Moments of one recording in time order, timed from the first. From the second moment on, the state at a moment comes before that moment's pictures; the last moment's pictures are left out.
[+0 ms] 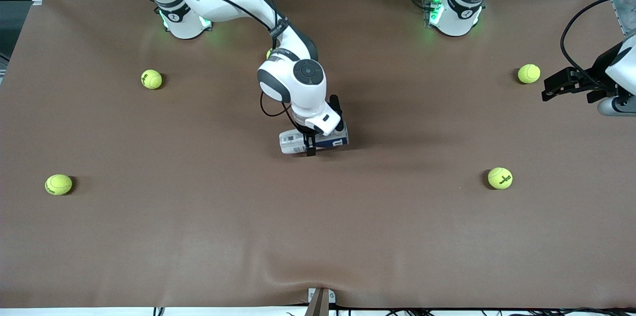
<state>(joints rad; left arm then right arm) -0.06 0.07 0.03 -1.51 -0.01 1.52 0.02 0.66 0.73 0.13 -1.56 -0.32 2.34 -0.73</state>
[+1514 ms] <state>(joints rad) -0.04 0.22 0.02 -1.57 -0.41 1.59 0.06 0.64 0.49 0.17 -1.53 -0.29 1.94 -0.23</state>
